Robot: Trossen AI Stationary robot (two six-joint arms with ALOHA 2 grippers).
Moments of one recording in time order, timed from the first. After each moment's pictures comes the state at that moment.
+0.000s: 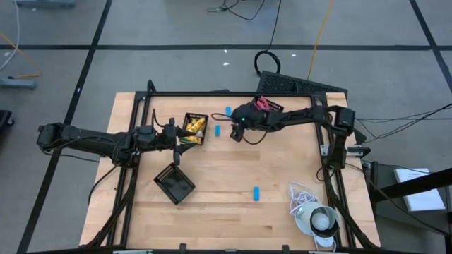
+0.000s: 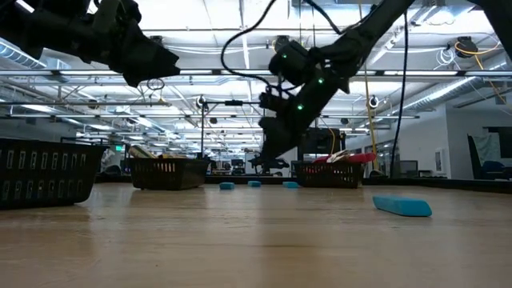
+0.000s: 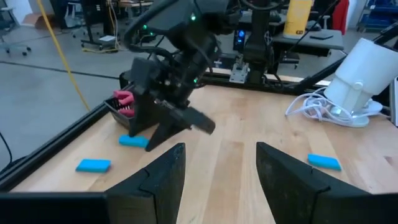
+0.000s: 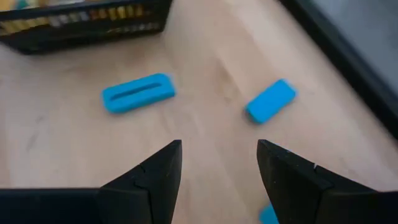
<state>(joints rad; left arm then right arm) 0.03 0.82 0.33 0.35 -0.15 -0.06 -0.32 1.85 1.10 0.00 0.18 0.04</state>
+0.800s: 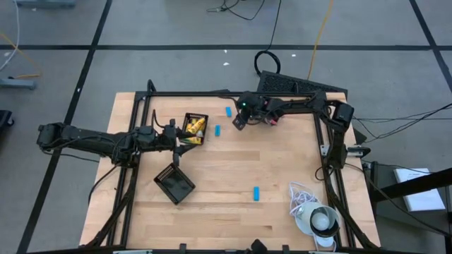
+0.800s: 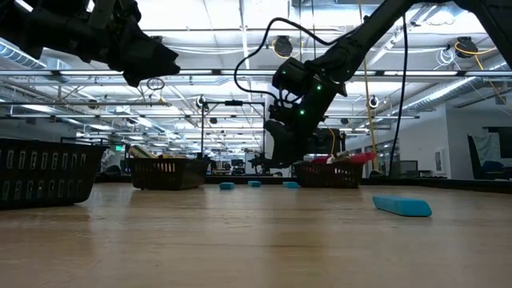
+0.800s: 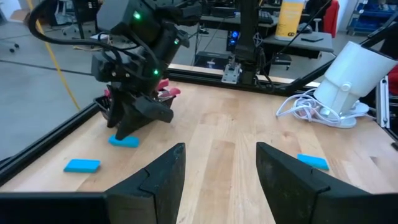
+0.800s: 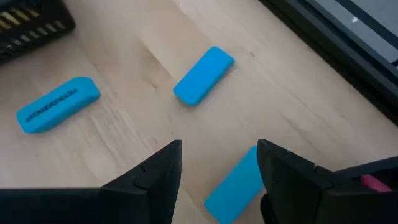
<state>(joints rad) 0.02 0.82 0.33 0.35 -0.13 -0.08 -0.46 1.90 1.20 -0.19 0.10 0.19</state>
